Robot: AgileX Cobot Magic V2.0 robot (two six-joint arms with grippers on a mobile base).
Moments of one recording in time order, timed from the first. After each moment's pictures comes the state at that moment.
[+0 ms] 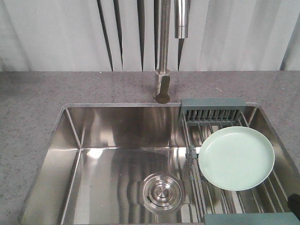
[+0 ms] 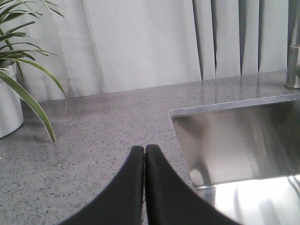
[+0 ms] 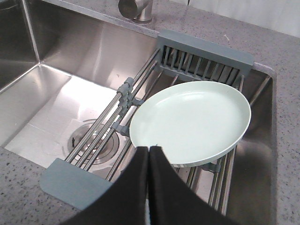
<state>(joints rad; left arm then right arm) -0.01 -0.01 0.03 0.02 0.10 0.03 0.03 0.25 -0.33 0.44 0.66 -0.59</state>
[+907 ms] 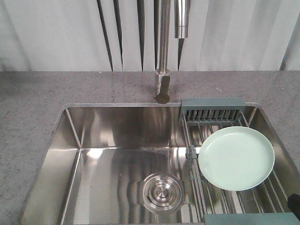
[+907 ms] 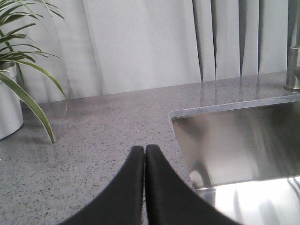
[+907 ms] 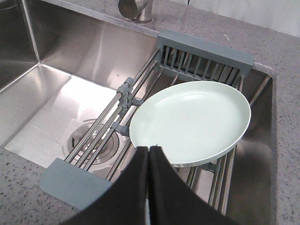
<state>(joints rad) -0.01 -0.01 0.03 0.02 0.09 0.03 0.03 0.25 -0.33 0.44 0.66 -0.59</state>
